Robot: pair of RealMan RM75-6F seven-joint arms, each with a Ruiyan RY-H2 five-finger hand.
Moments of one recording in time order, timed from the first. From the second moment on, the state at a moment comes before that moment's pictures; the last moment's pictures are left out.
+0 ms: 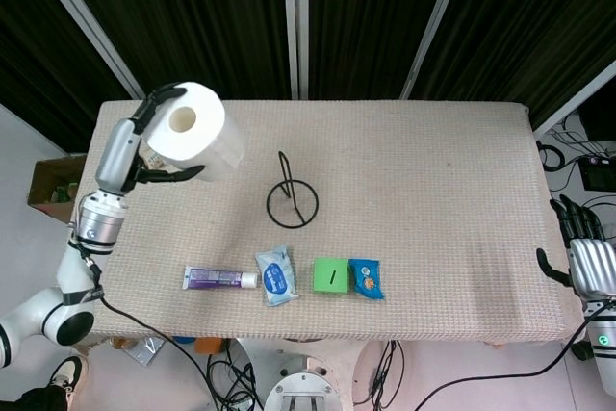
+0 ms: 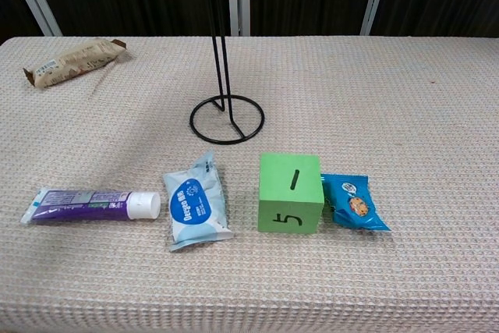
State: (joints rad) left arm -0.58 -1.16 -0.42 -1.77 1.33 1.22 -0.49; right arm 0.16 -1.30 0.05 -1.09 -1.48 1.42 0.39
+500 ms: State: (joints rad) left arm -0.77 -1.27 -0.49 -1.79 1.09 1.07 -0.35; right arm 0.16 -1.30 0.07 -1.08 -1.47 1.41 0.41
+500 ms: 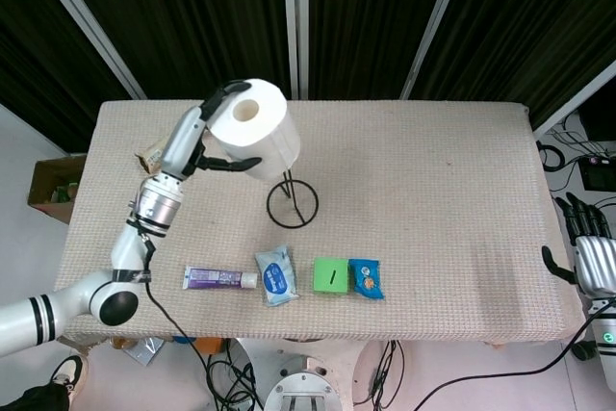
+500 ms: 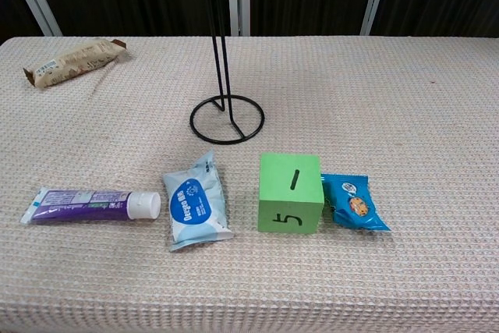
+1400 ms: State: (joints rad) left arm -0.80 -1.36 -0.43 -1.74 1.13 1.10 -0.26; right arm 0.15 -1.31 0.08 -1.05 -1.47 1.40 0.44
